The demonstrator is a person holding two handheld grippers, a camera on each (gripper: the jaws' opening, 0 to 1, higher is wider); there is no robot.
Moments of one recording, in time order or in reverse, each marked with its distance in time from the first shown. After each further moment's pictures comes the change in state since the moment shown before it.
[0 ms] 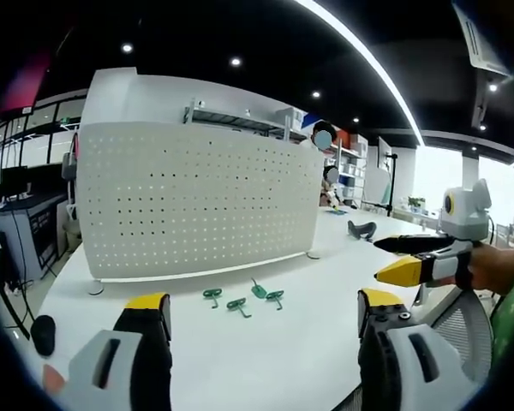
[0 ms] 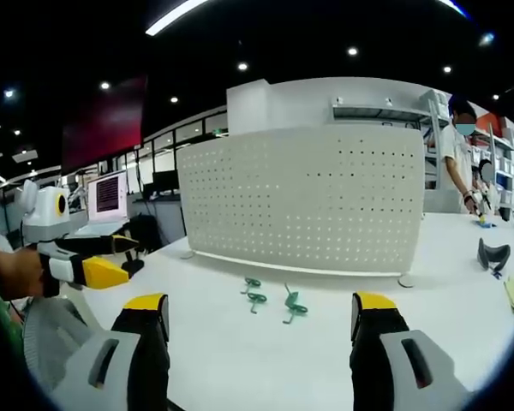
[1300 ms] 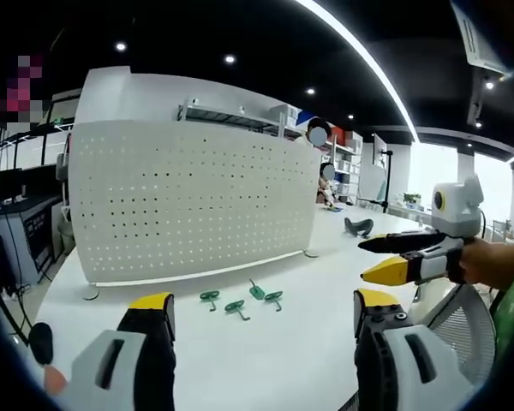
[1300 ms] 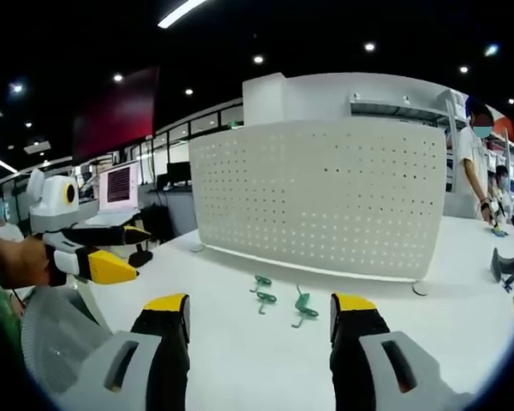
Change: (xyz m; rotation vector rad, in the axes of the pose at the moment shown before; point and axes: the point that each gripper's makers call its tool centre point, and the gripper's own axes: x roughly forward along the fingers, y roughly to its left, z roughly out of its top) left arm 0.011 0.001 0.002 0.014 0.014 -0.027; right arm 0.025 0.010 -0.001 -0.045 0.042 0.103
